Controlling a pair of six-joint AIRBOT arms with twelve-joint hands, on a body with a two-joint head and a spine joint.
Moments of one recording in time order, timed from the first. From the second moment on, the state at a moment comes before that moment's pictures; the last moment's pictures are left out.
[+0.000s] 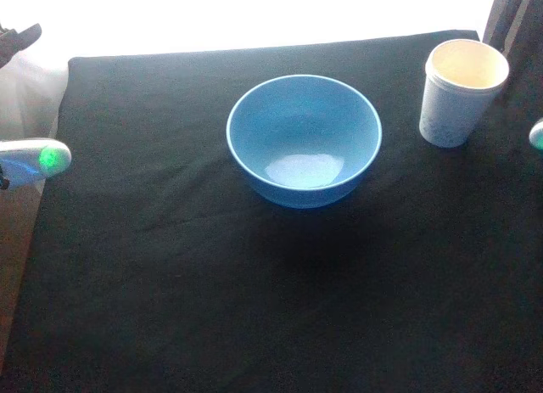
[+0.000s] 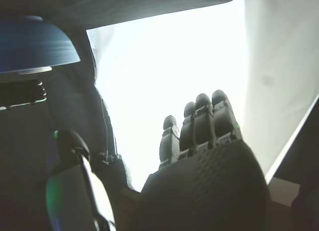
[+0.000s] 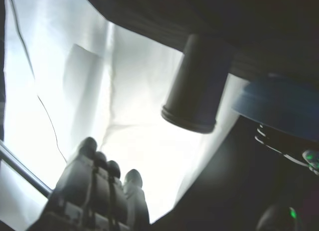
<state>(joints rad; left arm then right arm) 1.06 -0.87 1.17 -0.40 -1.21 0.64 -1.00 -1.08 1.45 0.38 1.27 -0.24</state>
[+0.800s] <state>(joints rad) 1.04 -0.89 1.19 -0.38 -1.17 0.64 -0.89 -1.23 1.61 0.37 0.96 -0.21</state>
